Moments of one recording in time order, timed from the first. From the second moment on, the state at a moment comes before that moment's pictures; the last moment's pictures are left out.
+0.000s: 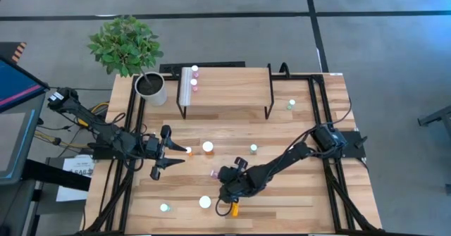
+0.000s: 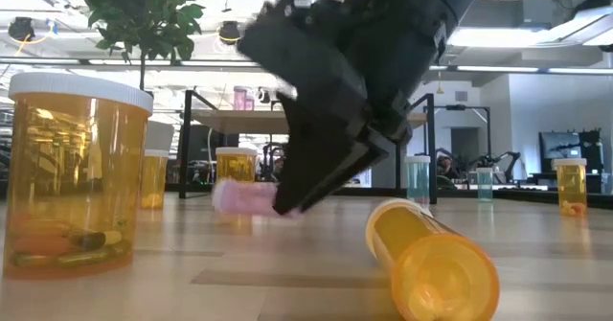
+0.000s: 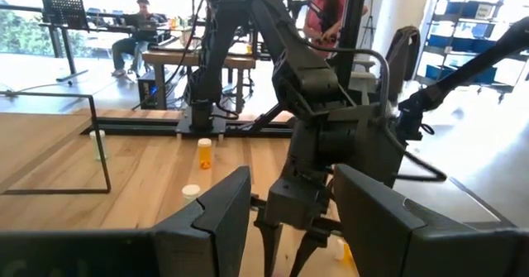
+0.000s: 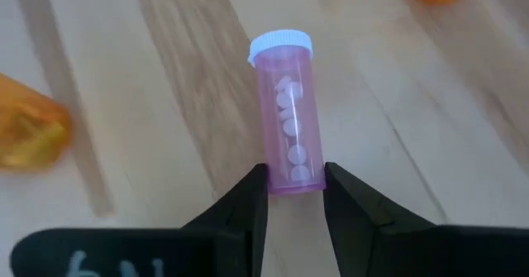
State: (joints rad) left arm -0.56 0.77 0.39 0.35 -0.43 -0.11; right arm 0.45 2.18 1.52 -0.43 0.45 0.80
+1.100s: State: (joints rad) left arm -0.50 1.16 0.50 0.44 -0.33 -0.14; right arm 0.53 1.93 1.50 -0.34 0.77 0.62
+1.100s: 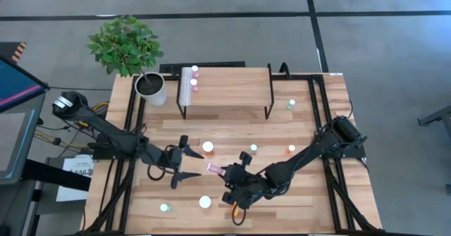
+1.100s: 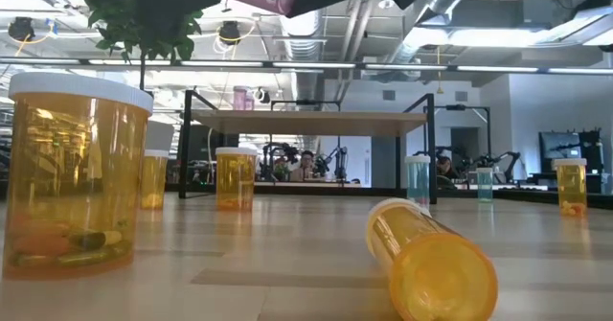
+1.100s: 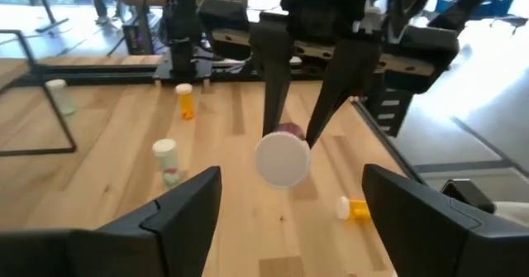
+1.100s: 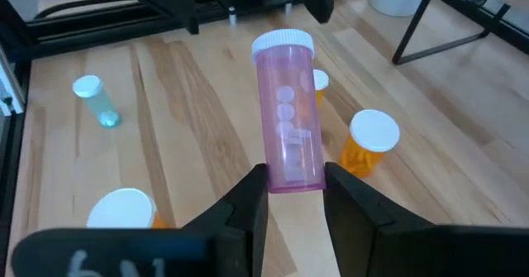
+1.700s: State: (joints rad) left arm -0.43 1.28 0.50 0.60 -0.24 -0.18; right arm 0.53 1.93 1.50 -0.33 0.76 0.62
